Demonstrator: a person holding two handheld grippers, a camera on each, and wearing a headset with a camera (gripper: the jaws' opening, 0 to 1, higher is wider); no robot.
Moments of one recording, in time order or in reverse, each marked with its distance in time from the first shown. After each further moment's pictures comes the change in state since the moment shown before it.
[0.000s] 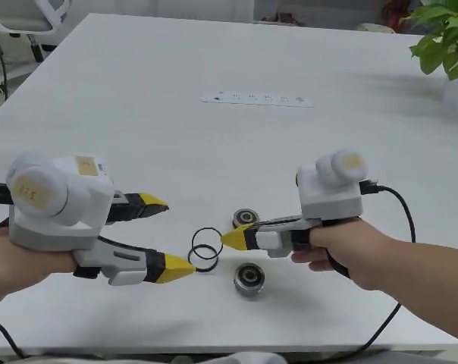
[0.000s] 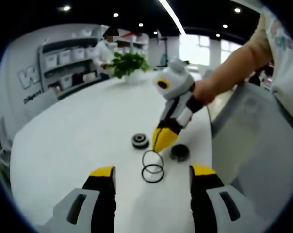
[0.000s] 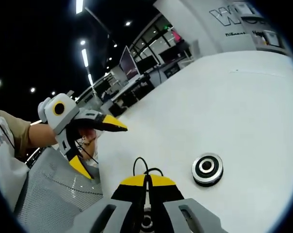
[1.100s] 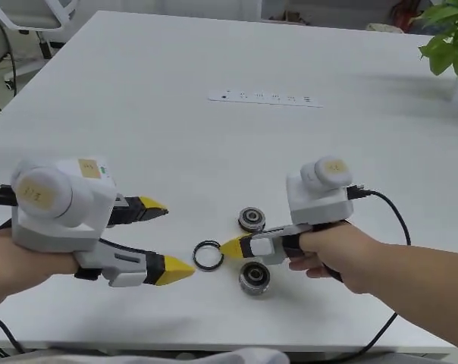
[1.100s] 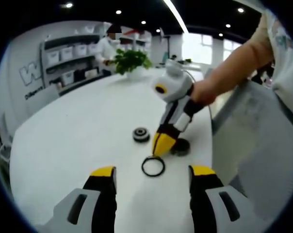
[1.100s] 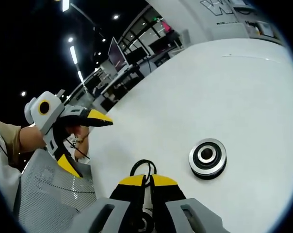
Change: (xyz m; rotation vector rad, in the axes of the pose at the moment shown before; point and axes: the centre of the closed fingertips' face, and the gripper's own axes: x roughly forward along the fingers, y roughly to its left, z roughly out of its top) left arm -0.002 0.000 -0.012 -0.020 0.022 0.009; right arm 0.015 -0.013 -0.019 0.074 0.071 -0.061
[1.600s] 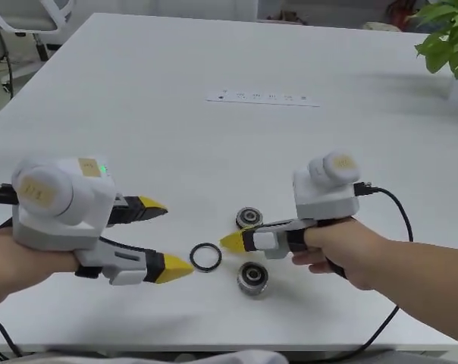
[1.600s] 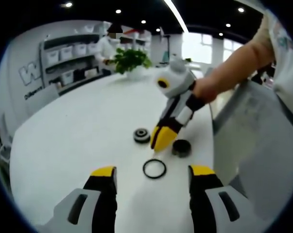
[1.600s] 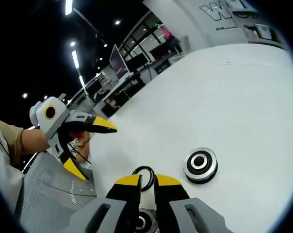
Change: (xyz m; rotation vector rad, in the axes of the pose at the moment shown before) left arm 0.004 0.003 0.004 0.001 0.006 -0.002; right arm -0.016 -0.001 0.014 -0.015 -0.062 0.001
